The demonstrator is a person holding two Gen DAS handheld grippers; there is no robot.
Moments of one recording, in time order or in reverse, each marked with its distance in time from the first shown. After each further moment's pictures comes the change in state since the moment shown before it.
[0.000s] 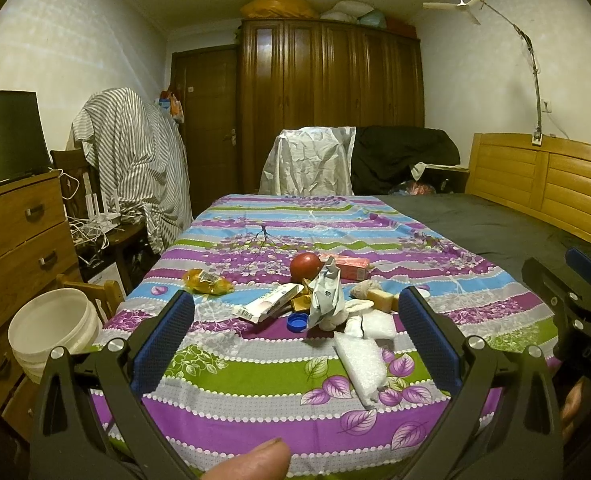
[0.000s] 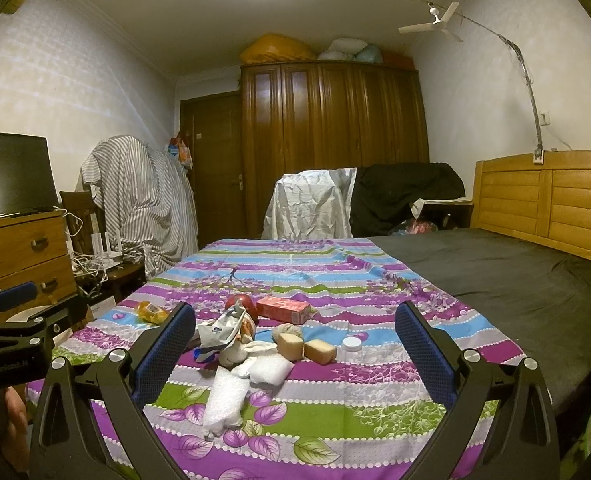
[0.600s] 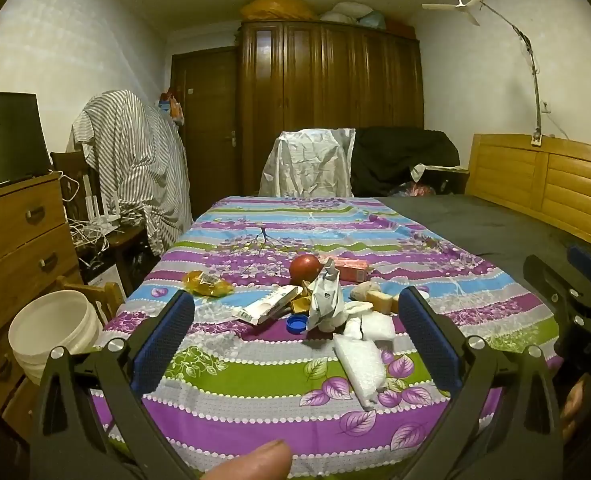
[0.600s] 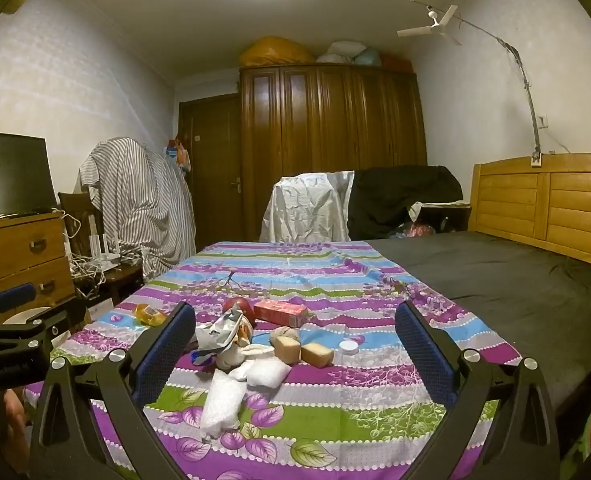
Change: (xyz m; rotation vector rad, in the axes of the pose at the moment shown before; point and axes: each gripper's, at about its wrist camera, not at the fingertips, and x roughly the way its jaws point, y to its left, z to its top) left arm 0.001 0.000 0.000 0.006 -0.004 -0.002; right arm -0.010 -0.006 0.012 0.000 -0.009 -0.006
